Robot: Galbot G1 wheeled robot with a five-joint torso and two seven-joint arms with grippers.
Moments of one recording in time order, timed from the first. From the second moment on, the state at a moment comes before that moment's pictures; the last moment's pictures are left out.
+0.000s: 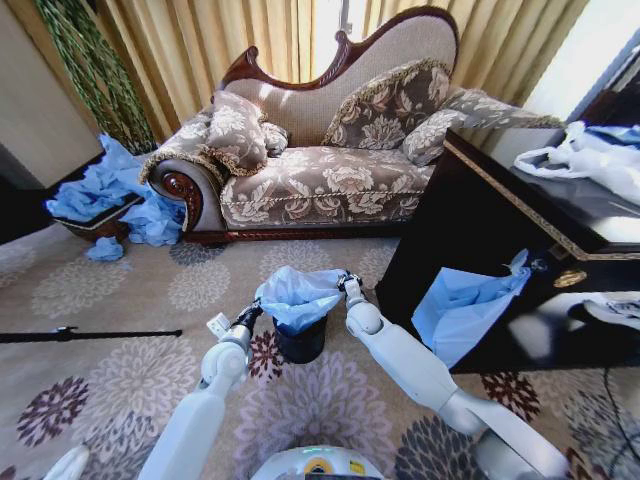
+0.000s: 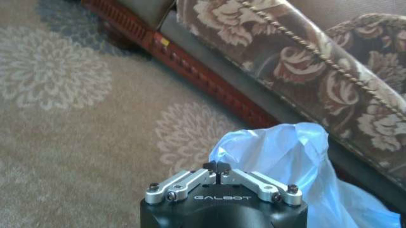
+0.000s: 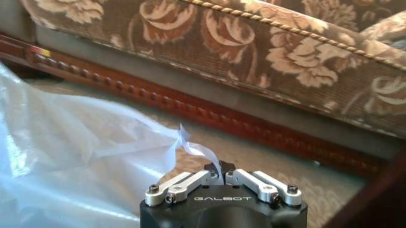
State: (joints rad) left arm 1.13 -1.26 -0.39 -1.79 -1.02 0.24 -0.42; right arm -0.53 1.26 -0.29 1.28 0.42 -0.29 0.44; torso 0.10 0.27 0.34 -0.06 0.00
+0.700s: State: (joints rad) left arm 1.12 -1.29 -0.40 -1.62 -1.04 0.26 -0.35; right arm -0.45 1.28 -0.34 1.03 0.26 -0.22 0.14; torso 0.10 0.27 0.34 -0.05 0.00
